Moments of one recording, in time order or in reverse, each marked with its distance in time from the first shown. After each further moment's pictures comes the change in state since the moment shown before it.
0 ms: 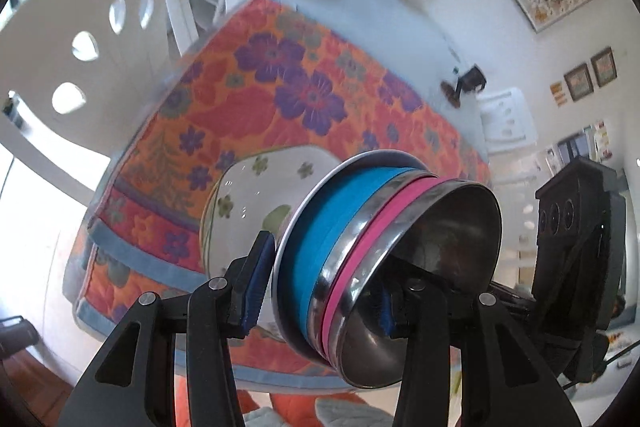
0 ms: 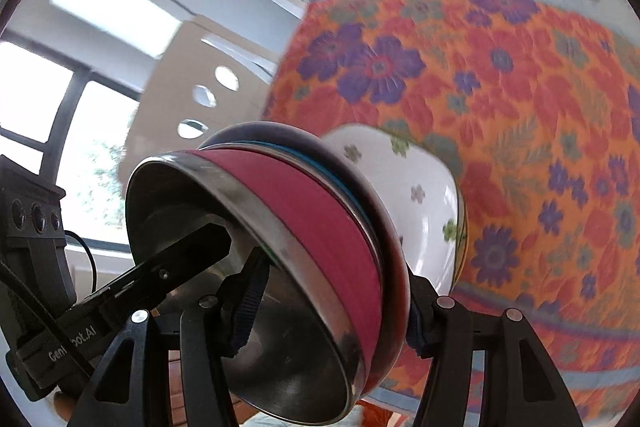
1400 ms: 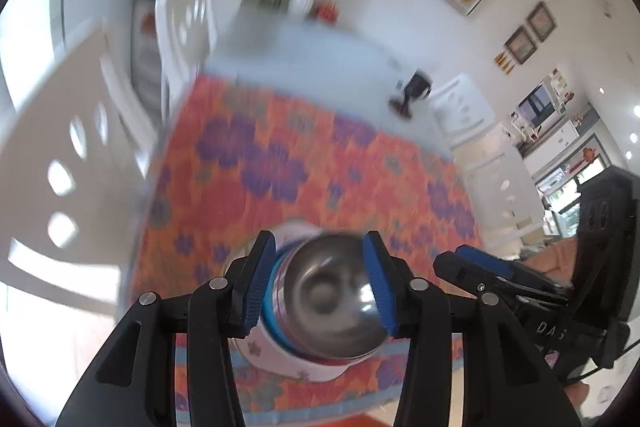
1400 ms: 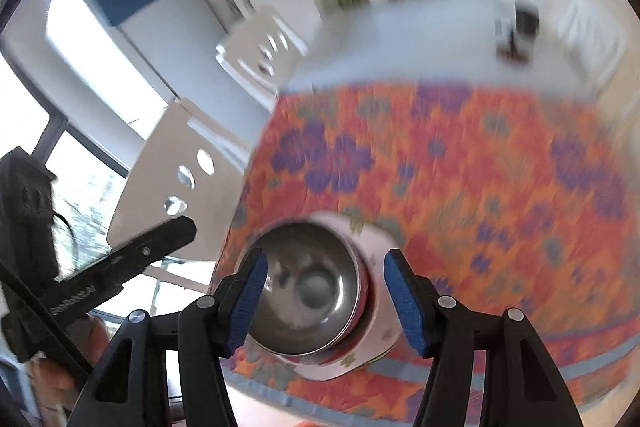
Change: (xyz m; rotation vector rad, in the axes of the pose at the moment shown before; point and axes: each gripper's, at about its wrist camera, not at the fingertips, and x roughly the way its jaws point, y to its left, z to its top) left arm -0.065 -0.029 0.041 0.302 -0.180 -0.082; right arm -0.097 0.045 -0.015 -0.051 -0.377 -0.222
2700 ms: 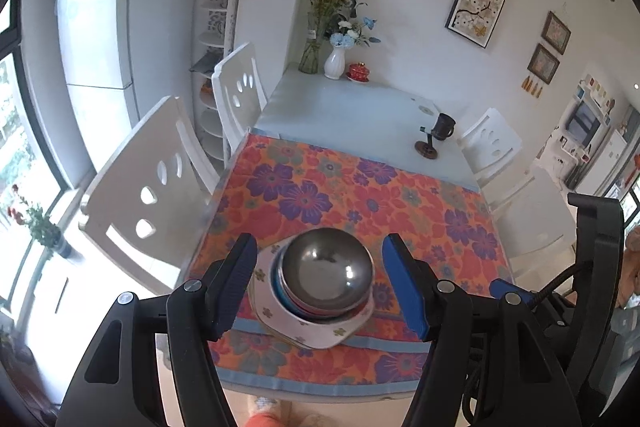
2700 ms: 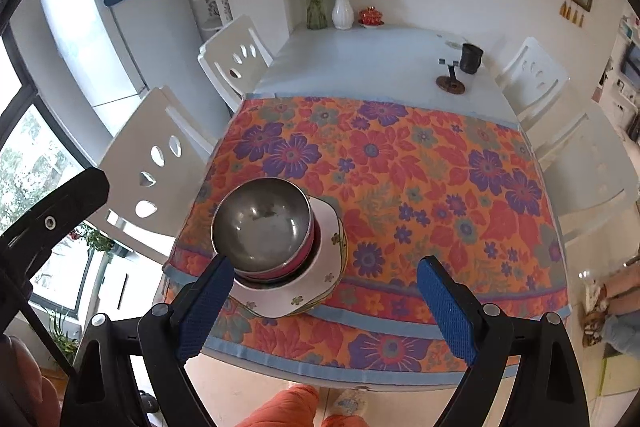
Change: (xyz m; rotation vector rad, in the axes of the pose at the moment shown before) left arm -0.097 -0.084 -0.048 0.029 -0.183 0.258; right arm -0.068 0.020 -0.055 -0.035 -0.007 -0.219
